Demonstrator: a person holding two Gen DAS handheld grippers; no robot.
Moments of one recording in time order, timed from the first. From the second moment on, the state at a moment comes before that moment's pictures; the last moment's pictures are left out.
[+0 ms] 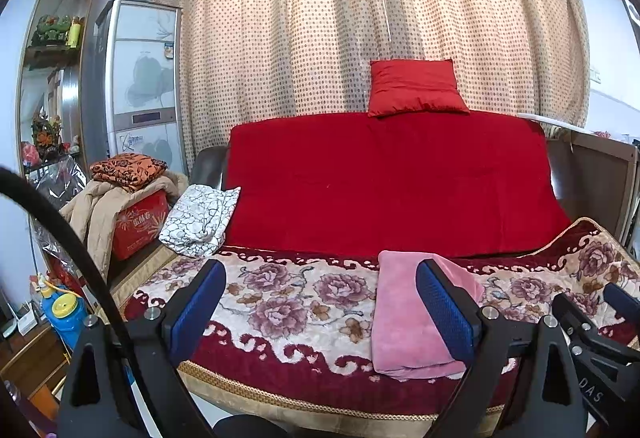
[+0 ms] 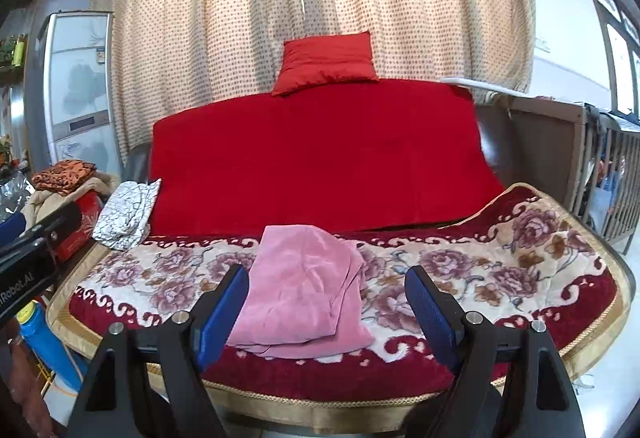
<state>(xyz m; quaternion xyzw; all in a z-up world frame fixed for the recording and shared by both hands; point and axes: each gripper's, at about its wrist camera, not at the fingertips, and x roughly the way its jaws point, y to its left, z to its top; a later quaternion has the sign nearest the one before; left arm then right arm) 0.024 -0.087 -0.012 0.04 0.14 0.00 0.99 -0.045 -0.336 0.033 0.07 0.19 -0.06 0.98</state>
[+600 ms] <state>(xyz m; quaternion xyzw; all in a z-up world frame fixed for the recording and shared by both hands) 0.020 -0.089 -0.013 0.04 0.14 0.00 0.99 -0.055 -0.335 0.041 0.05 0.16 -0.08 0.98</state>
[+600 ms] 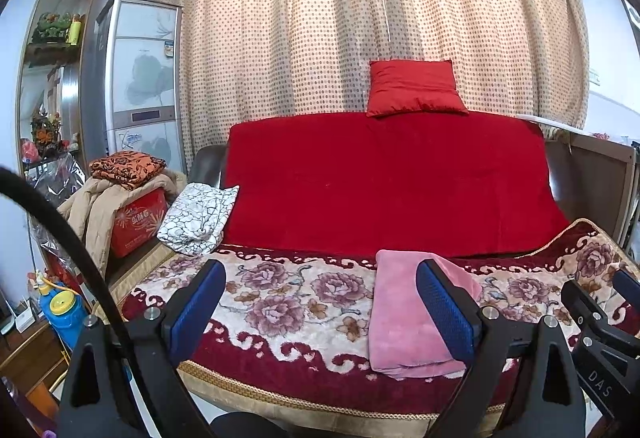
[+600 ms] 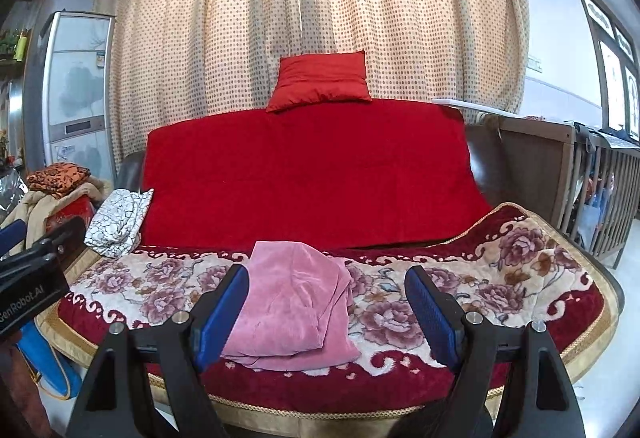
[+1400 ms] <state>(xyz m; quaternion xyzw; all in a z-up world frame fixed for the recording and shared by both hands) 0.017 -0.087 -0.012 0.05 0.14 0.00 0.99 -0.059 -0.329 0.043 0.05 0.15 -0.08 0.98</state>
